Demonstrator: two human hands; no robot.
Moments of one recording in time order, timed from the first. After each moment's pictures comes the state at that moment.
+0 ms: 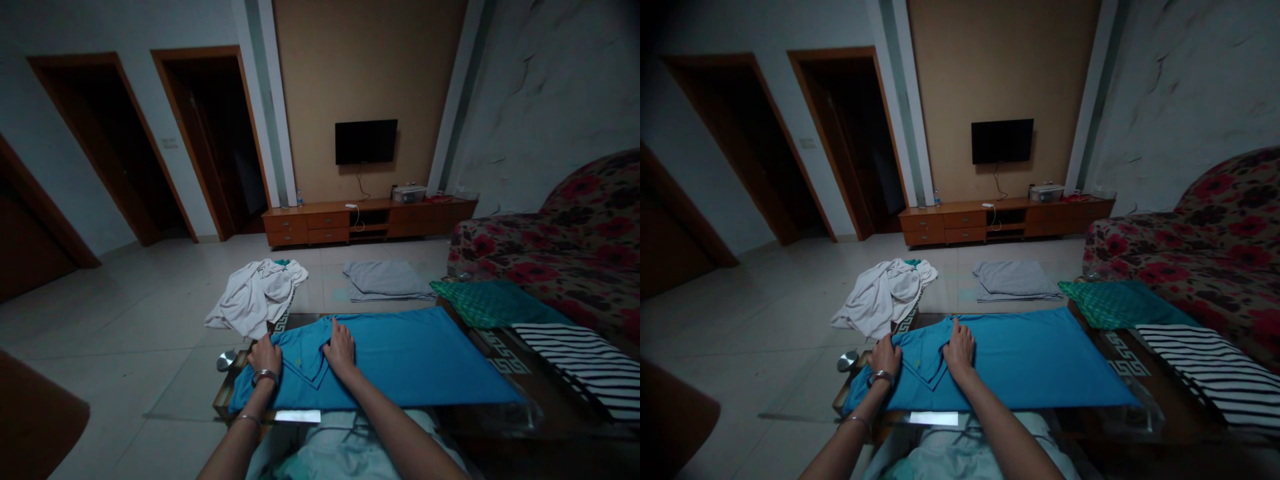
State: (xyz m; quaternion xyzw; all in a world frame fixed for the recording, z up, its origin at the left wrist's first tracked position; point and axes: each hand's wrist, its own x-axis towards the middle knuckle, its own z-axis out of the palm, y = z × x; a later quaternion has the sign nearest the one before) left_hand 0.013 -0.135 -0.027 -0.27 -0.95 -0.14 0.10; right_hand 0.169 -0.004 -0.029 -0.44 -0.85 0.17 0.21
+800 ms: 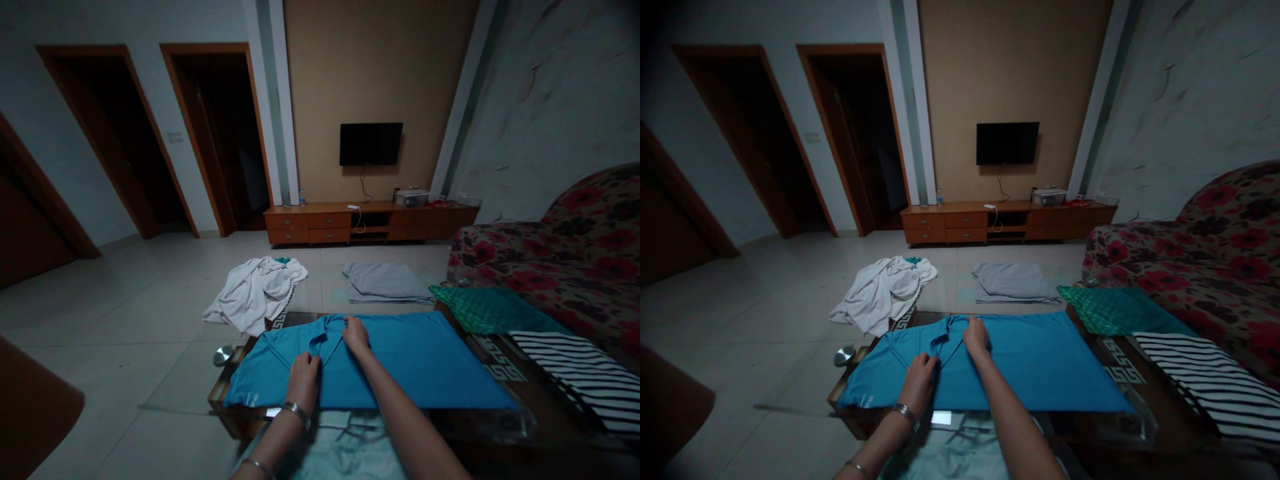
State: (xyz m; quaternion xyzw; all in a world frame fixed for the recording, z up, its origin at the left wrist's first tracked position) left_hand 0.135 -0.129 -0.007 -0.50 -0.86 -0.08 -0.04; right_hand 0.183 0.067 -0.031 -0.47 -0.83 0.24 0.17
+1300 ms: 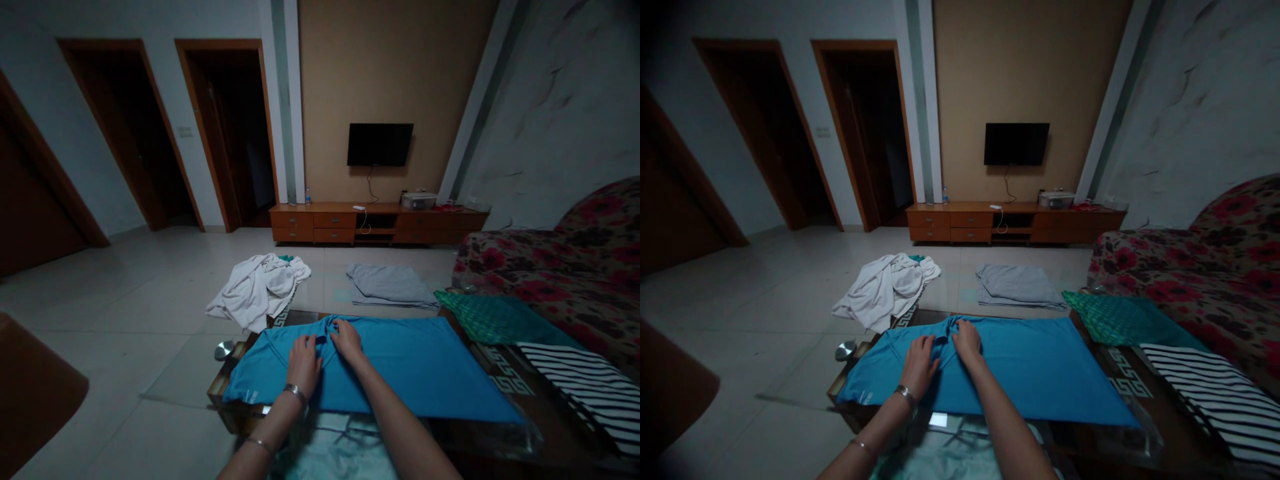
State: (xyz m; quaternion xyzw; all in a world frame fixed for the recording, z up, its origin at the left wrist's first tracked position) left_hand 0.120 -0.111 0.002 -0.47 -0.87 -0.16 0.02; right_hand 0.170 0.050 -0.038 -0.39 -0.88 0.23 0.16
